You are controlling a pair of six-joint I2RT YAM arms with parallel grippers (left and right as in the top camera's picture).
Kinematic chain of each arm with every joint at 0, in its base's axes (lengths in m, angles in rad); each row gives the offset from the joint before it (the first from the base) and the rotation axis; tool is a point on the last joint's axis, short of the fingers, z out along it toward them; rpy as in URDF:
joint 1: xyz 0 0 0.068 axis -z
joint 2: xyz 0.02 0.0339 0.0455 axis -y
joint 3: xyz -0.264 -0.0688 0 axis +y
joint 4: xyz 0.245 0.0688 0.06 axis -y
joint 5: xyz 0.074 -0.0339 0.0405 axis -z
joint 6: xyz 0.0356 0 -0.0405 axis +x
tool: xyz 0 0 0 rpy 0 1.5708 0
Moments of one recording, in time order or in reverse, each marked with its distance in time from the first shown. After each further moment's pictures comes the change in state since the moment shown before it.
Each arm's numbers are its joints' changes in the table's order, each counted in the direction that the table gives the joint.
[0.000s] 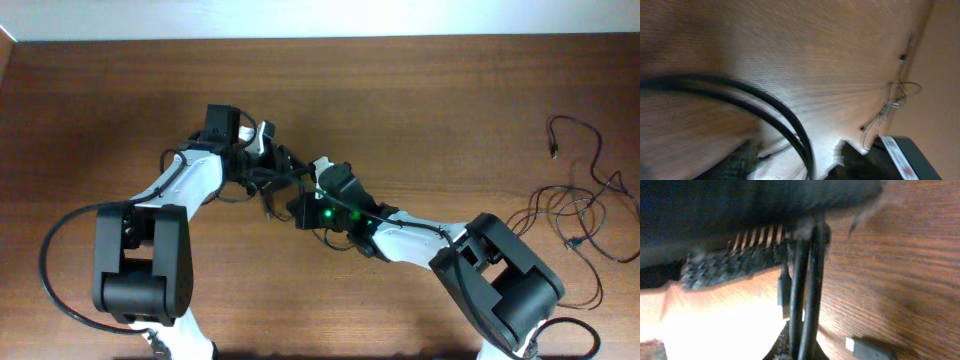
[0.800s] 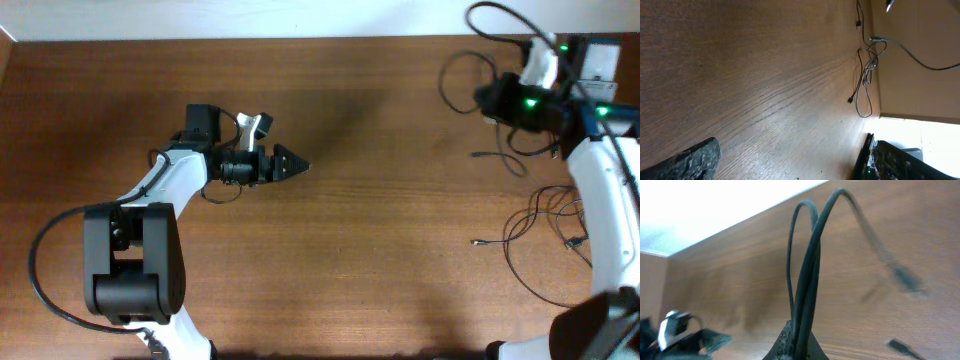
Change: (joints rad) left arm -0.079 0.000 0.000 -0.004 0.246 0.423; right arm 0.852 0.294 -0.594 -1.056 -0.161 -0.419
